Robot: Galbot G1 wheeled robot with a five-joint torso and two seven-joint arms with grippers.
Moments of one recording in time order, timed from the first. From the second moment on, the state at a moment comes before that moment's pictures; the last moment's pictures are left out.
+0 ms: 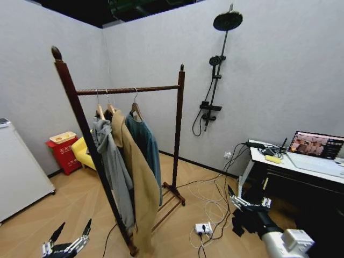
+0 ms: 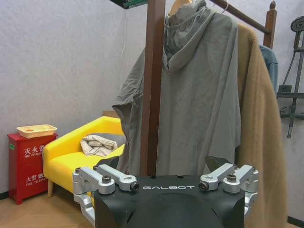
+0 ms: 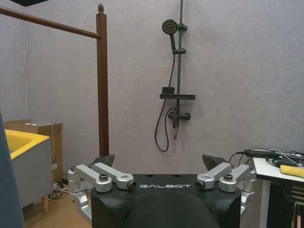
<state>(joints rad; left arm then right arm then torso) 1.94 -1.35 -0.90 -2.27 -0.51 -0.14 0.13 -1.76 1.22 0.85 2.47 0.47 -0.20 0.22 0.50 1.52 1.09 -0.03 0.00</state>
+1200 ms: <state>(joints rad) 1.94 -1.35 -0.90 -2.27 -0.51 -0.14 0.13 -1.76 1.22 0.85 2.47 0.47 -0.20 0.22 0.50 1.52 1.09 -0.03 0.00</state>
